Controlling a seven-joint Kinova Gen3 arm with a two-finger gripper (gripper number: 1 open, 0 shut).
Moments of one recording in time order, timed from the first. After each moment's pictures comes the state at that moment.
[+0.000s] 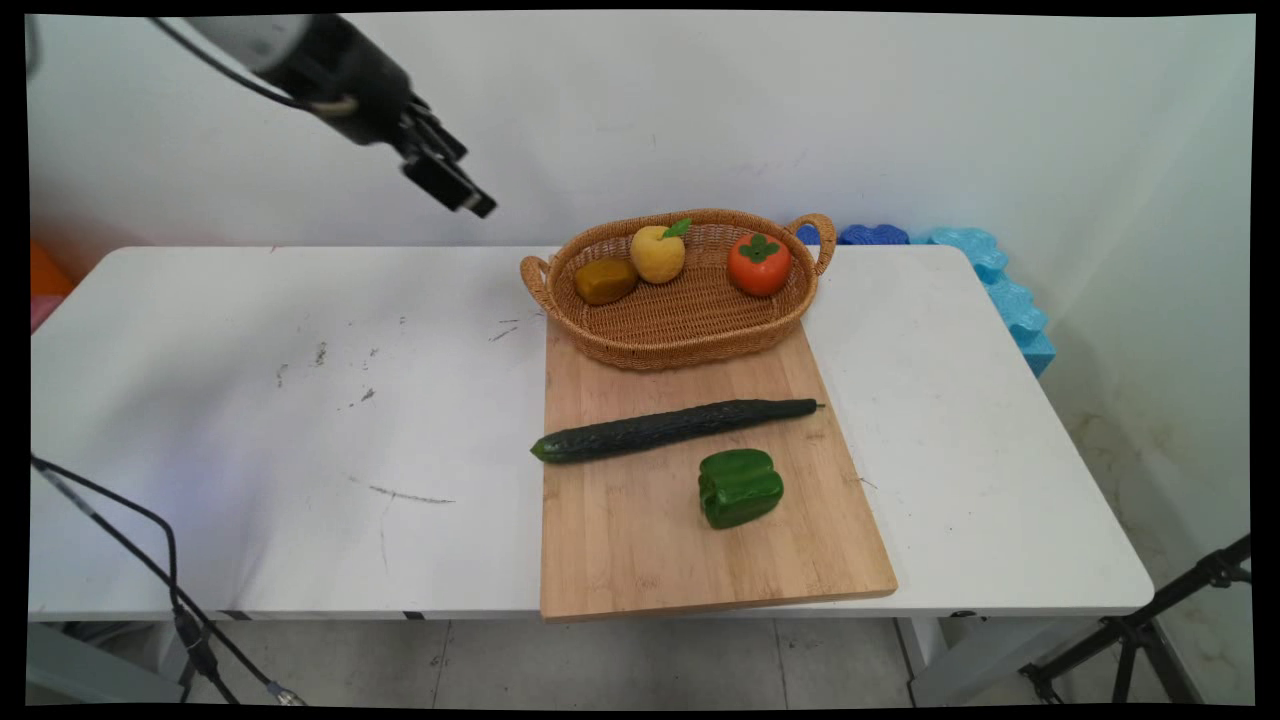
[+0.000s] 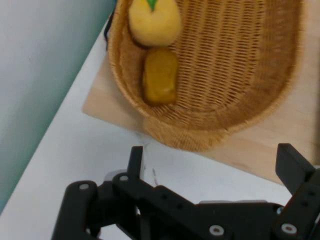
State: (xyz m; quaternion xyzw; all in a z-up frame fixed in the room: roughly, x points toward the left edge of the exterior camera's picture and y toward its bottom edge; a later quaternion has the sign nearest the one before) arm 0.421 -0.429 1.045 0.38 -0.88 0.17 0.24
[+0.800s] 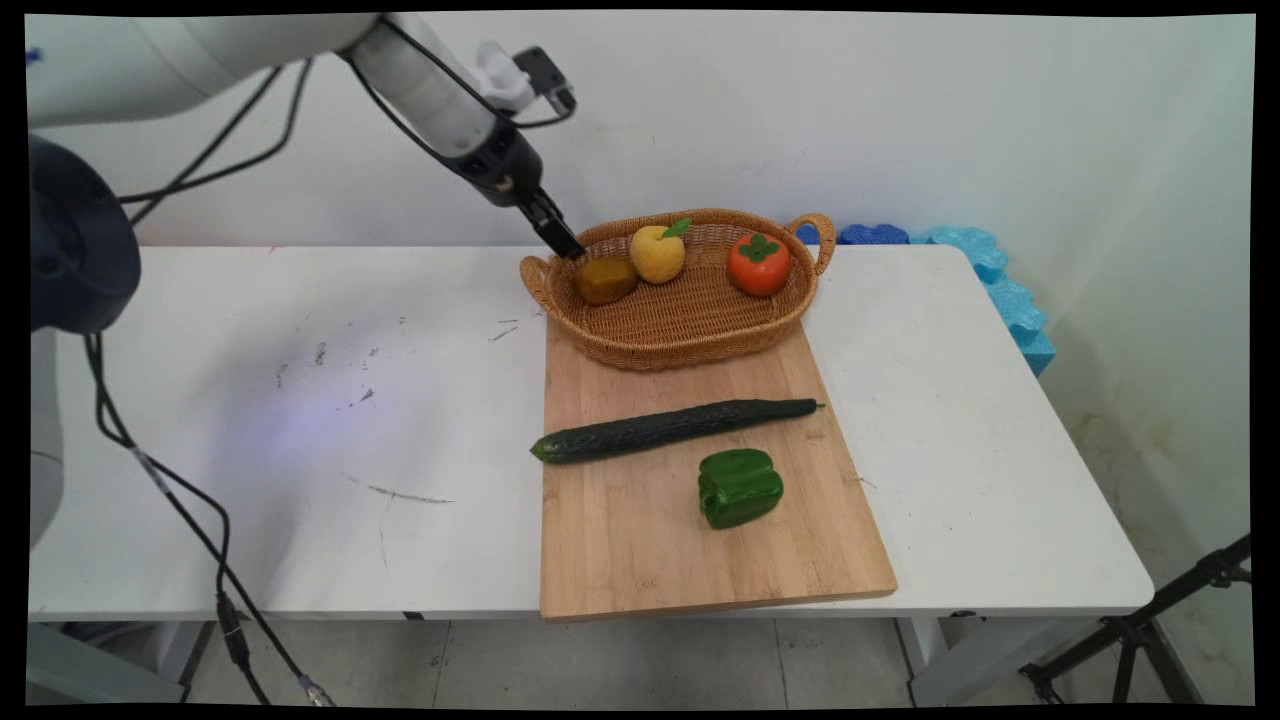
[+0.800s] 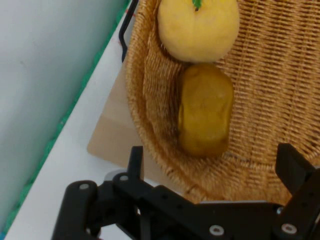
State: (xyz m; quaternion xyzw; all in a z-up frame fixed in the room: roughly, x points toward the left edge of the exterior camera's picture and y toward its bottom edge) arm 0.366 -0.546 0.931 0.39 -0.88 0.18 0.19
